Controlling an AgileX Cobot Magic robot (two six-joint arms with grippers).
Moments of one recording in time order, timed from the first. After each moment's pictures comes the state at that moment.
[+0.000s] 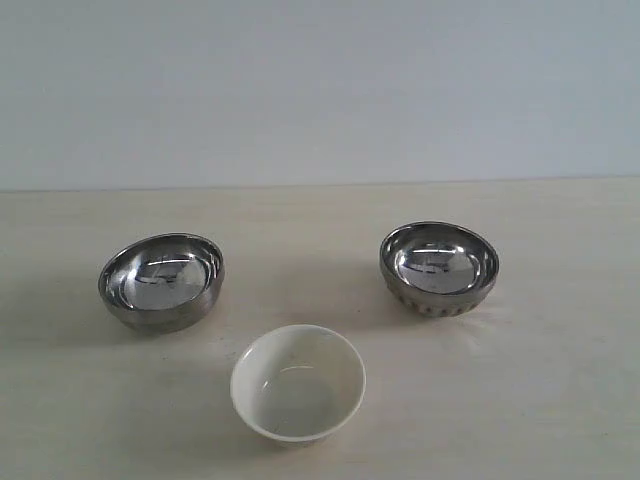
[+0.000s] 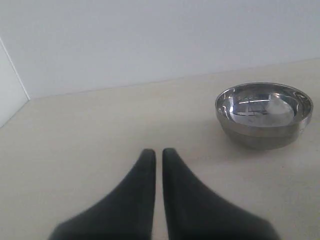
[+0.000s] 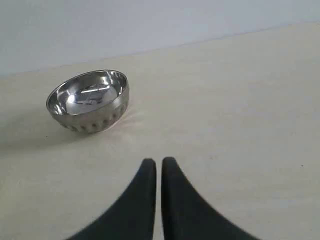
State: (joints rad) left arm 0.05 0.00 0.00 0.05 0.26 0.09; right arm 0.10 0.01 0.00 -0.01 0.34 0.20
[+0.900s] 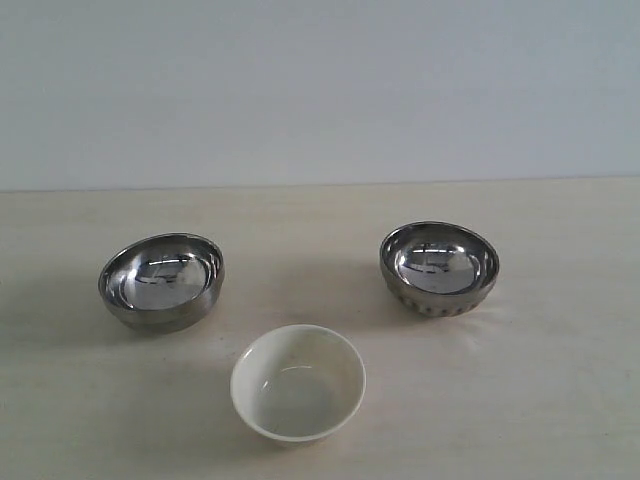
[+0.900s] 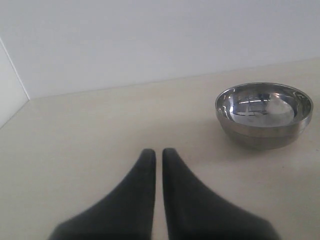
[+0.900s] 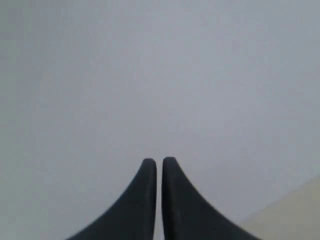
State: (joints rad) left arm 0.05 0.00 0.00 0.05 0.26 0.09; right arm 0.10 0.01 -0.01 0.02 -0.29 0.69
